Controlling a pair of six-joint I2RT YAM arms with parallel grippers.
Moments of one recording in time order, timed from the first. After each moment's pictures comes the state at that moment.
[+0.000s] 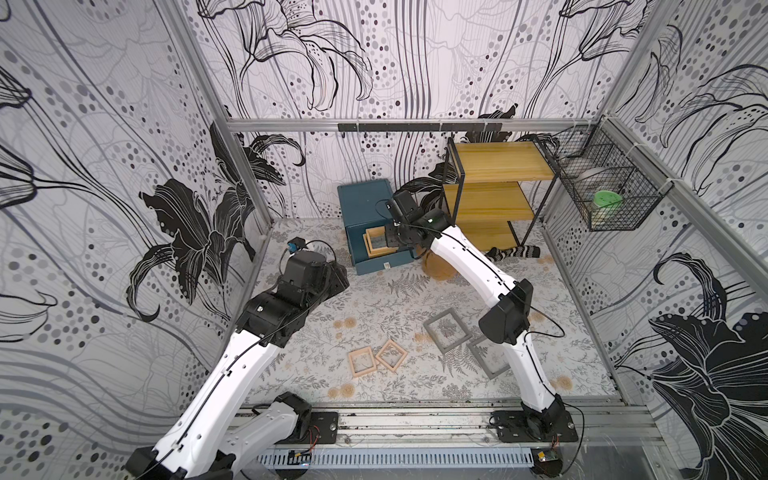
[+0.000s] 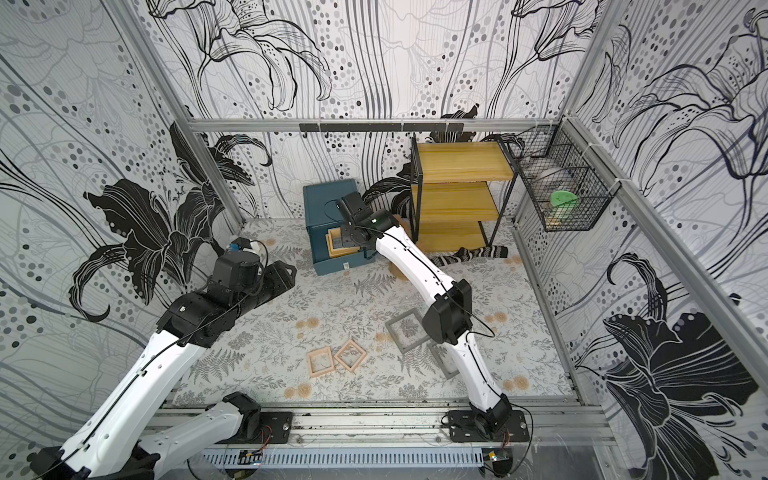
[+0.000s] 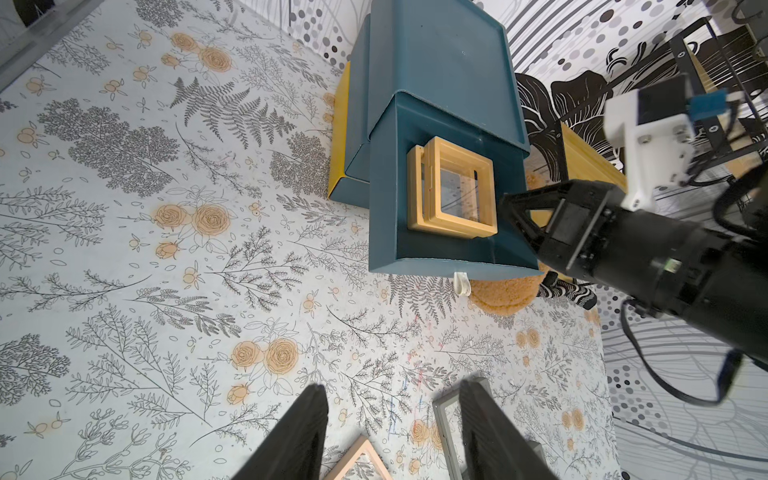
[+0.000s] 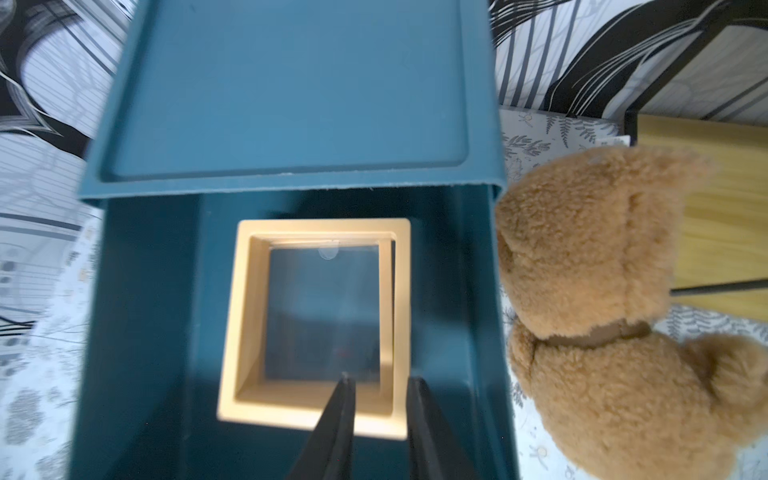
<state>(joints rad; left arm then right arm) -0.42 1.01 1.21 -0.85 -0.21 -0.81 0.71 2.27 2.48 -1.02 0.19 0.44</state>
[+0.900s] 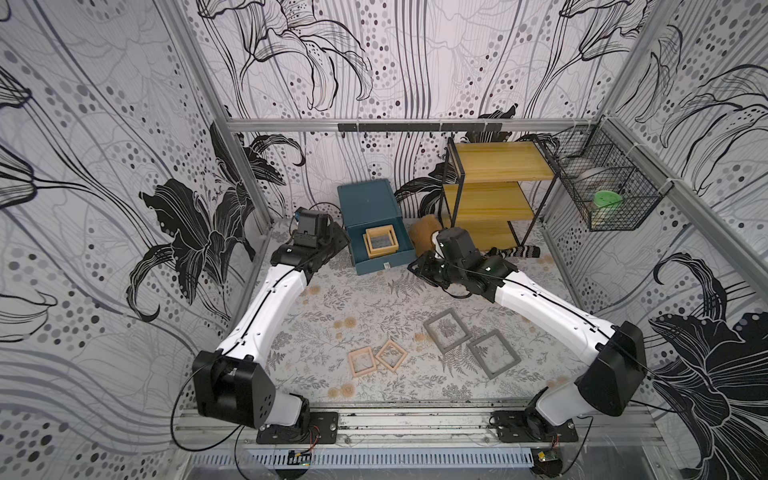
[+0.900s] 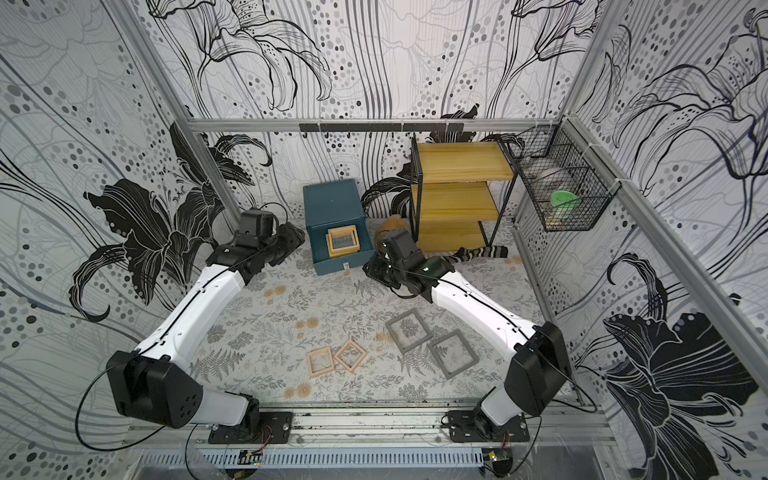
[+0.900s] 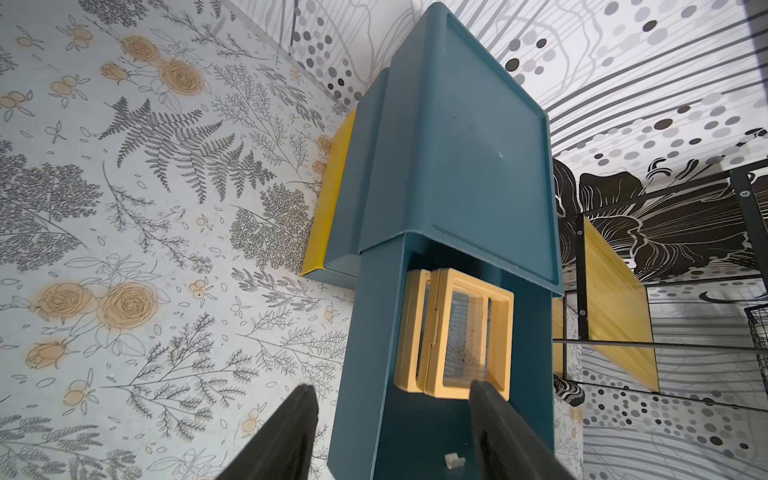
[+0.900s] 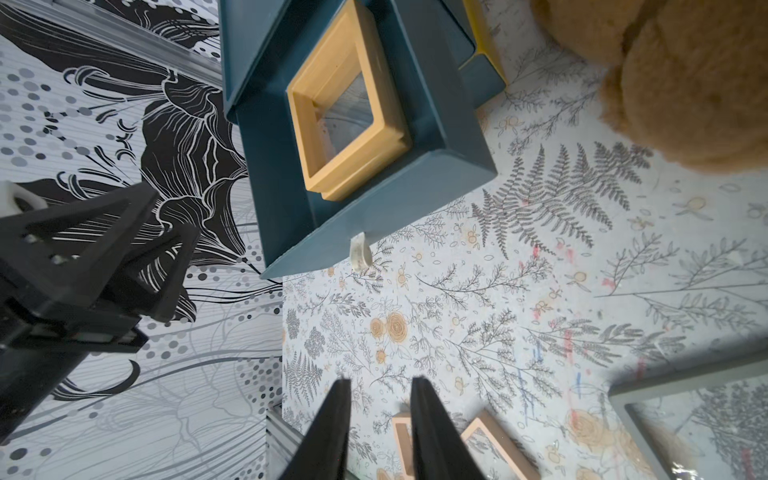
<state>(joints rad) -0.17 1.46 1.39 -0.56 -0.03 -0.84 0.70 1.53 1.35 -0.46 -0.15 1.00</state>
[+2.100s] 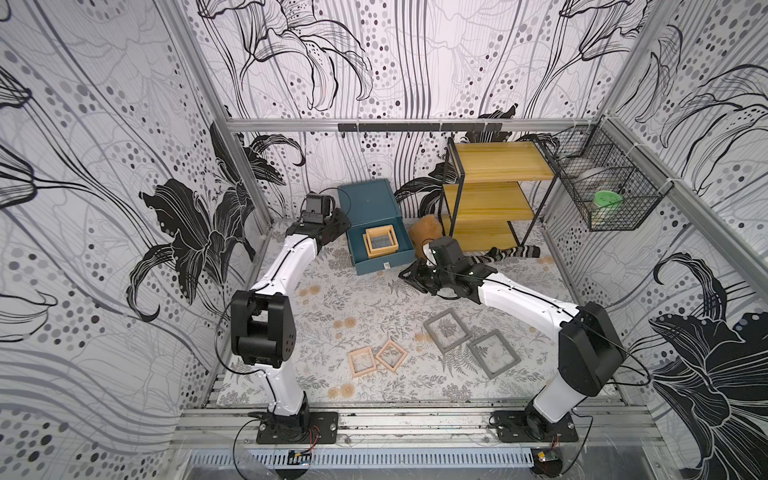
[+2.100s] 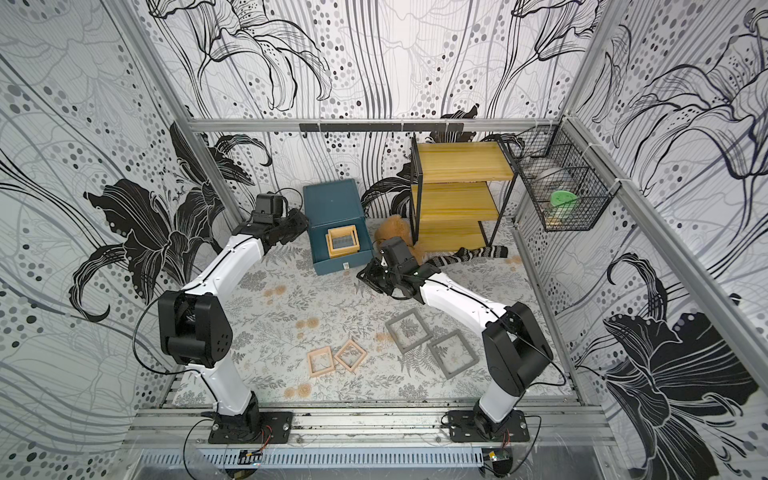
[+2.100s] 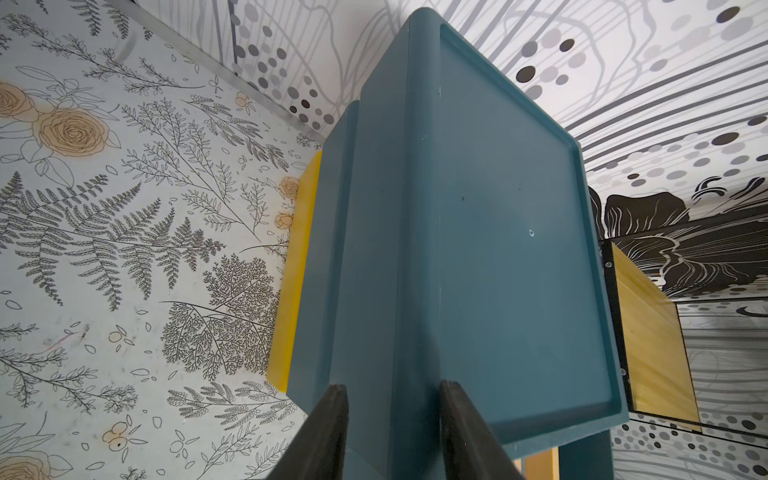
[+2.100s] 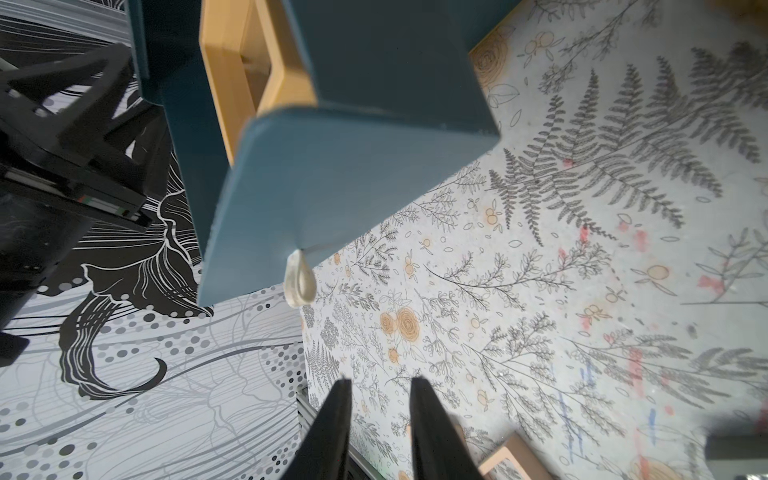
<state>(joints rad) -0.08 1.81 1.60 -0.42 0.08 -0.73 0.67 1.68 1.27 -0.22 -0.30 1.09</state>
